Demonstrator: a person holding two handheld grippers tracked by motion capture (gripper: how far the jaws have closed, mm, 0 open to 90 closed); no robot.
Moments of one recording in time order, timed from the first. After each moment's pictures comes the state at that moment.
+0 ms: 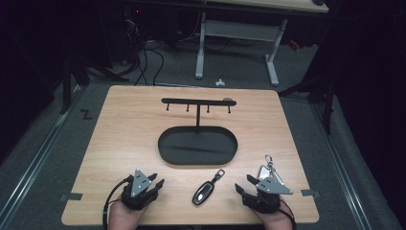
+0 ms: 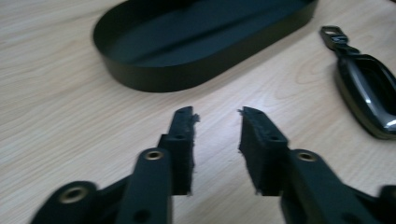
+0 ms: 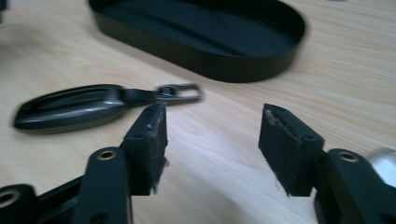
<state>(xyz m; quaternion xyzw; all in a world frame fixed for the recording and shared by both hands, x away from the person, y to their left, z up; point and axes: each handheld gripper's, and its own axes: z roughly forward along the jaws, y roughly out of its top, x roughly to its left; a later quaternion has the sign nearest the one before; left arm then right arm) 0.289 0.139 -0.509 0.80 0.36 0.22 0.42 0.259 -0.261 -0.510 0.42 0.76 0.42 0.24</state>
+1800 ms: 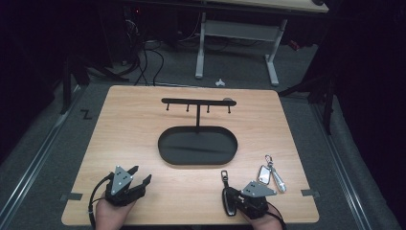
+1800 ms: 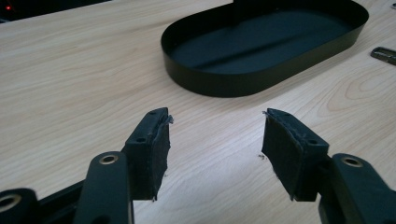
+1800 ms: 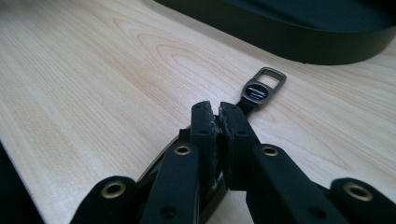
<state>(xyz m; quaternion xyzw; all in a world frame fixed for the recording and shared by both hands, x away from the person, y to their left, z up) 0.298 0.173 -0.506 0.77 0.38 0.25 0.45 0.255 -0.233 -0.522 0.39 0.81 0.41 0.18</state>
